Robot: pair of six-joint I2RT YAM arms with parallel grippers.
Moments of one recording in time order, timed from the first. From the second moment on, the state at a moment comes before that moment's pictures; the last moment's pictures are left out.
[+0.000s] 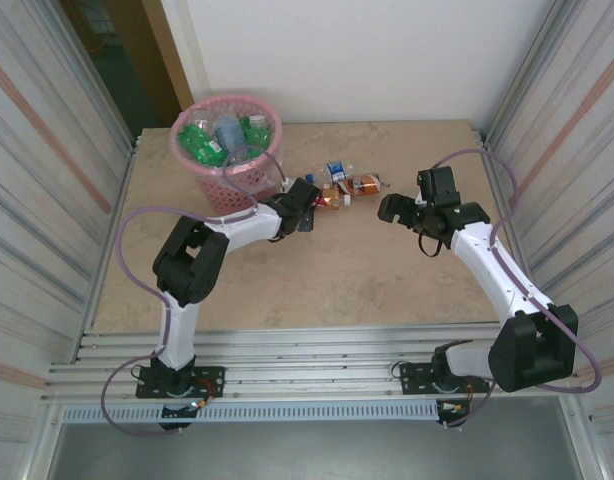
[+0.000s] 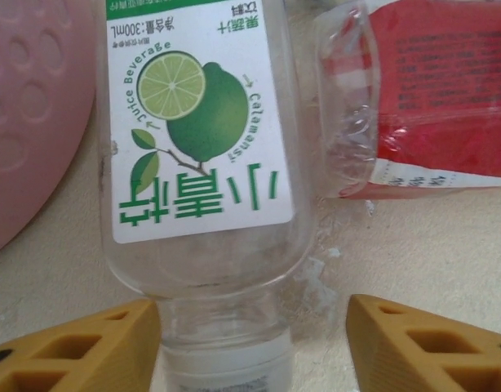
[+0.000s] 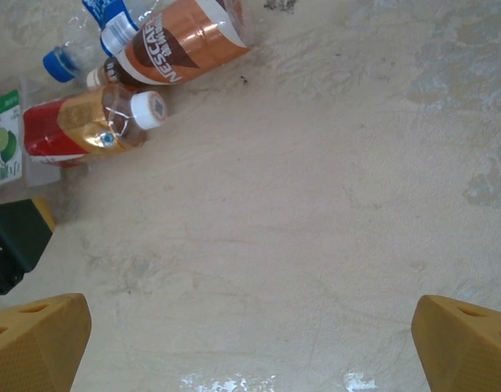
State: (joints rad) left arm -0.66 2.06 1.43 -0.37 -0.36 -0.46; right arm 0.23 1.30 1.07 -0.67 -0.02 0.50
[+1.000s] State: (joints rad) left arm -0.67 2.12 1.47 -0.47 -0.43 -0.47; right arm 0.21 1.28 1.04 -0.66 -0.03 0.50
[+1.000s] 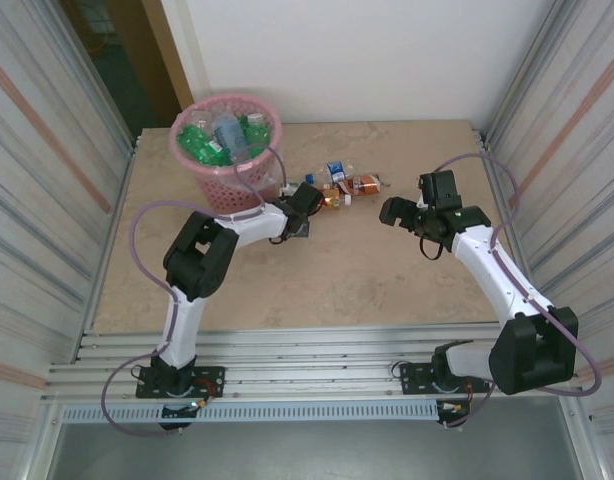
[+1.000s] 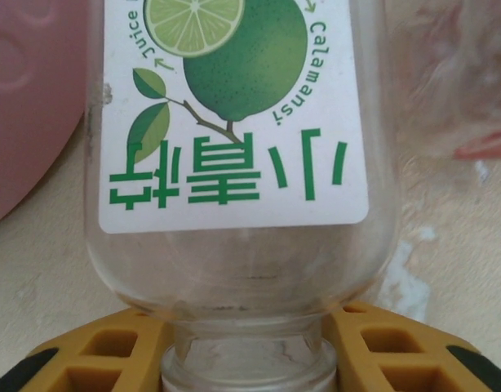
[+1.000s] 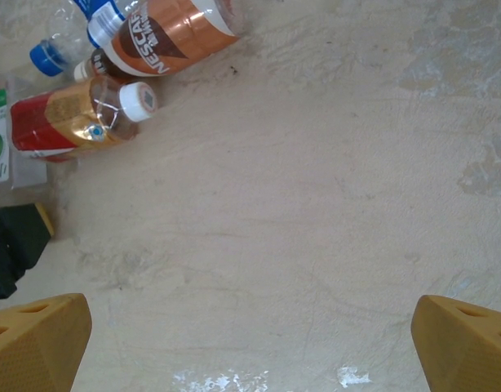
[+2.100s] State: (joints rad) left arm -0.91 1.52 0.87 -0.12 -0.33 -0.60; right arm 0.41 1.41 0.95 -0.27 -0.50 0.73
